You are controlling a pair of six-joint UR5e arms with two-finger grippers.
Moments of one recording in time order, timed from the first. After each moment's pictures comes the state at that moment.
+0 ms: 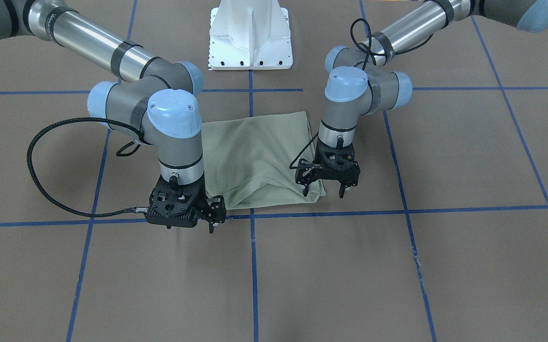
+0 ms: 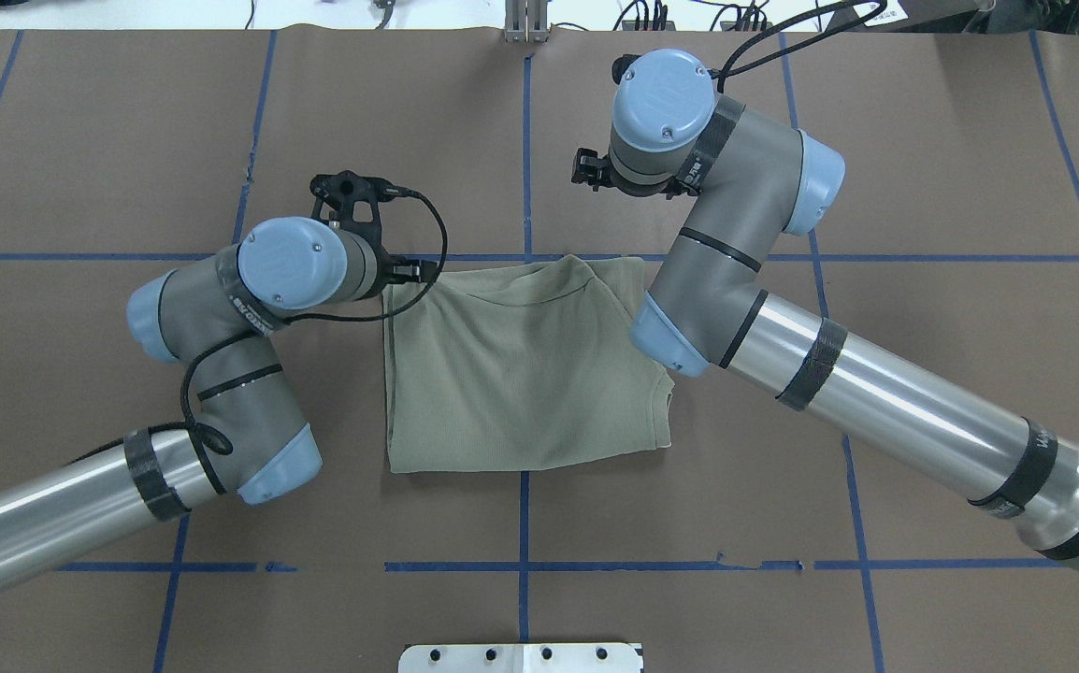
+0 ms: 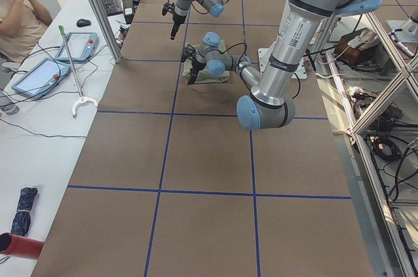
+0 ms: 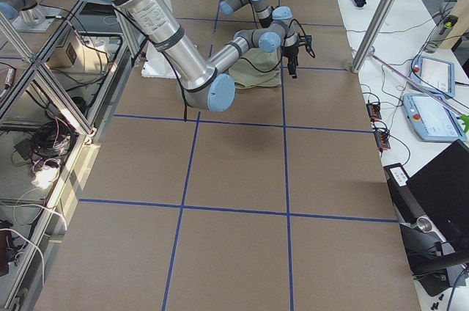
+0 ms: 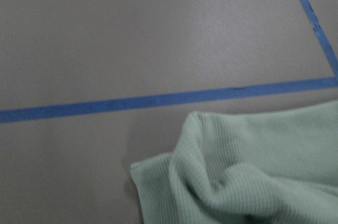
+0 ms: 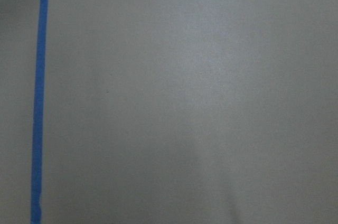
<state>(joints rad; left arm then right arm) -0.61 -2.17 -1.42 -2.03 -1.57 -1.11 0.71 -0.76 1.33 -1.38 1.69 1.21</state>
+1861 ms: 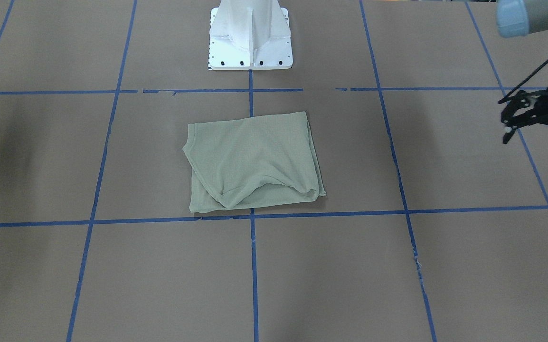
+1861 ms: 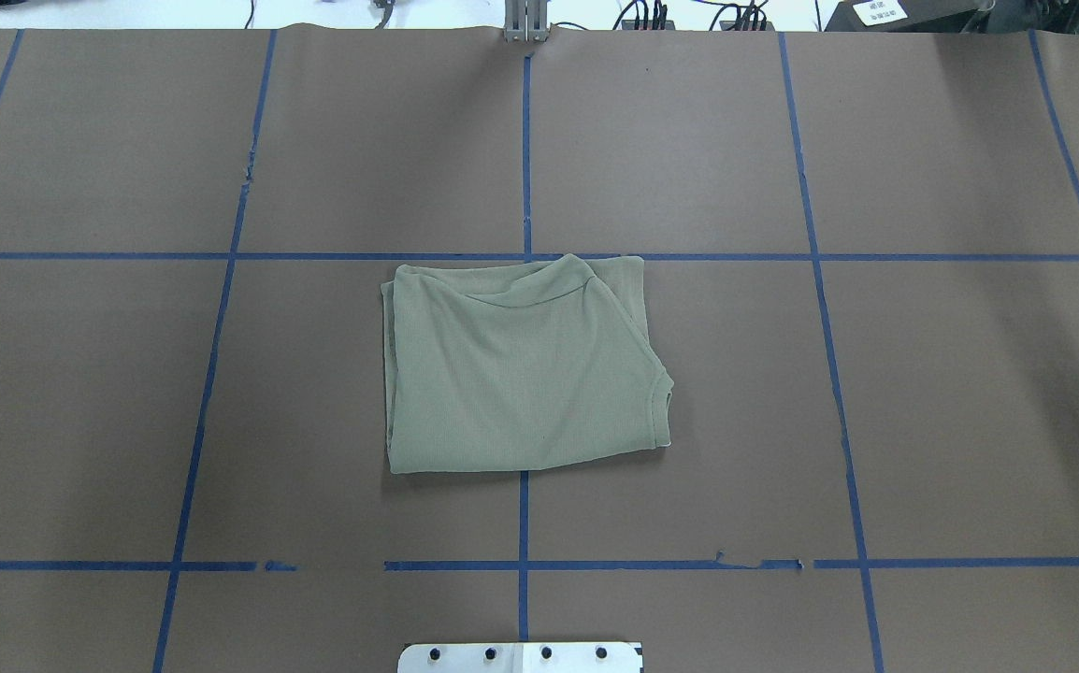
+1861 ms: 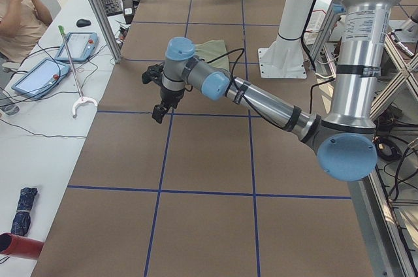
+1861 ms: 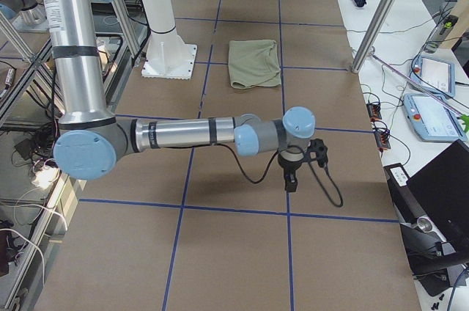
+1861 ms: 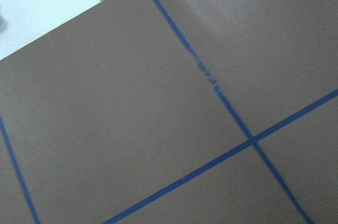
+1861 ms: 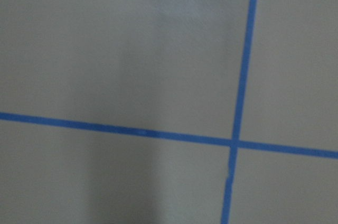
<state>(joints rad) -1.37 -1.59 -1.94 -1.69 -2.21 -0.01 1.47 -1.55 1.55 -1.40 2.34 0.10</state>
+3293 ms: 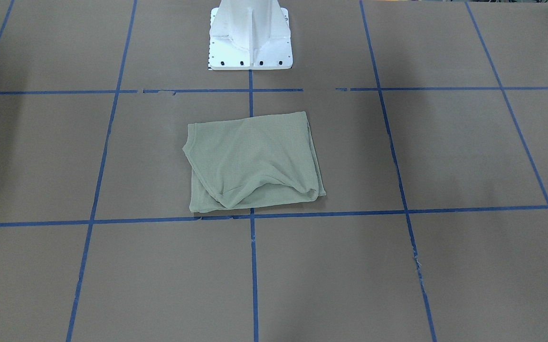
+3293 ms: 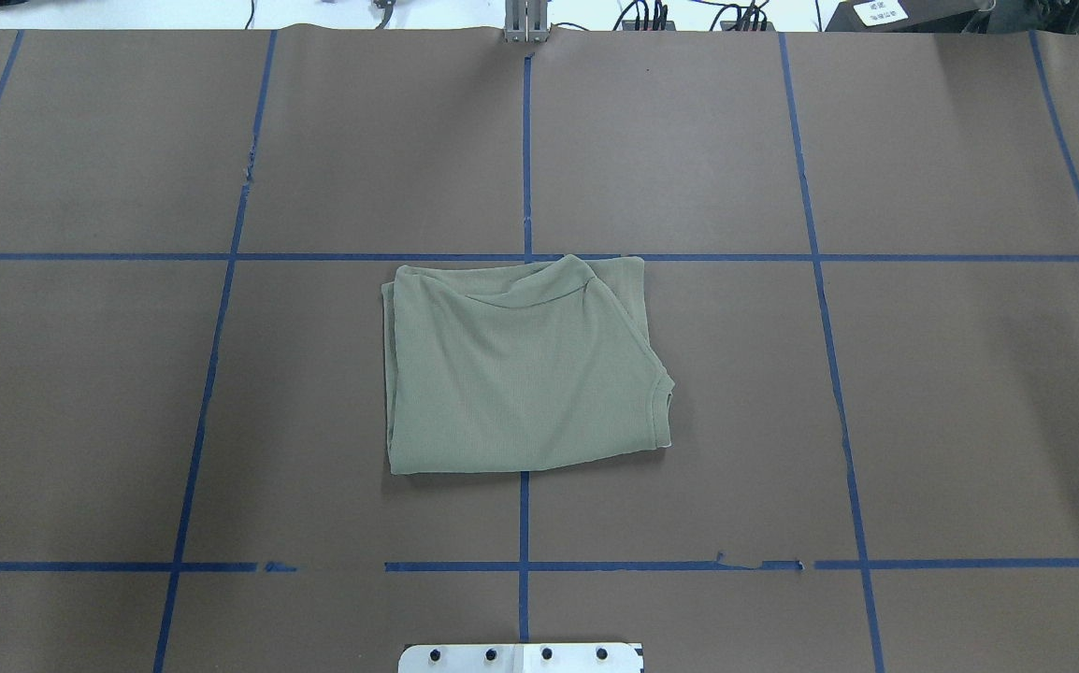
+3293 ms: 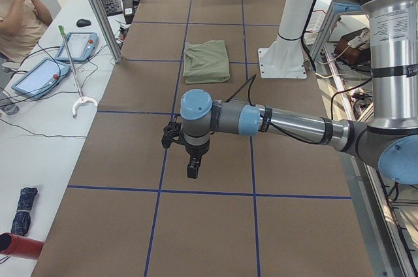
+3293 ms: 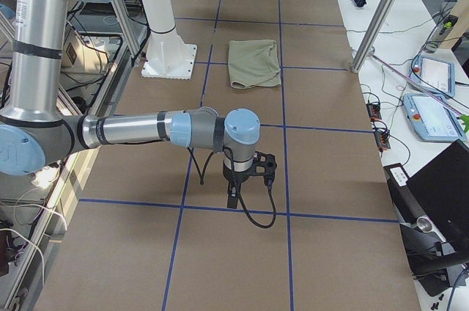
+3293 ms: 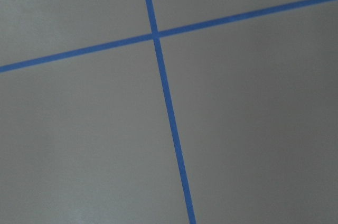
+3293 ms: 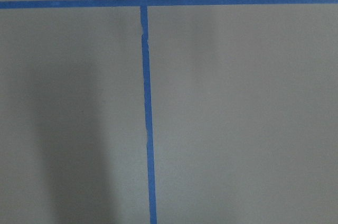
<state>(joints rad) -1.53 -1.39 -1.89 -1.46 -2.37 0.17 1.57 -1.76 1.89 -1.76 2.24 0.02</state>
